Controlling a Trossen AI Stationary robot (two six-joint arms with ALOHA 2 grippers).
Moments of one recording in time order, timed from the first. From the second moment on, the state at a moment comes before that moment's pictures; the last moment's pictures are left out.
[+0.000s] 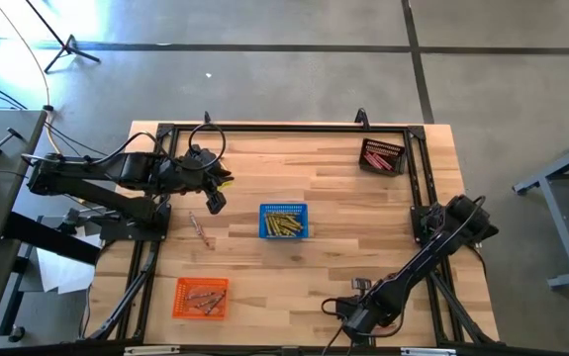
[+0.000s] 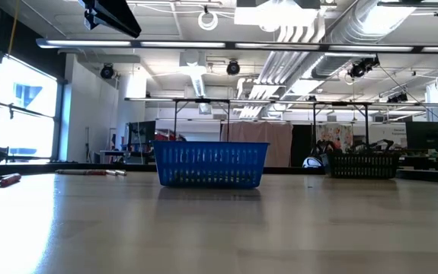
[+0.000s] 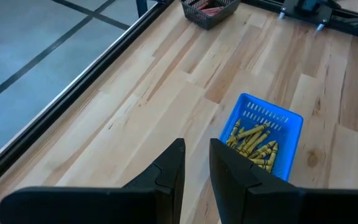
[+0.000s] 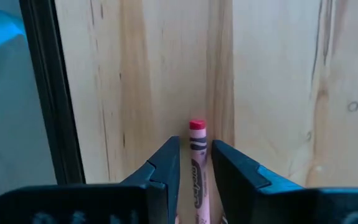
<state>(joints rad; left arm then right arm) -0.07 1.01 1.06 -0.78 -0.45 -0.36 0.81 1.93 1.18 -0.56 -0.03 0.87</state>
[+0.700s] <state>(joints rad) -0.07 1.01 1.06 -0.78 -0.45 -0.36 0.76 1.95 1.25 -0.60 0.11 0.71</state>
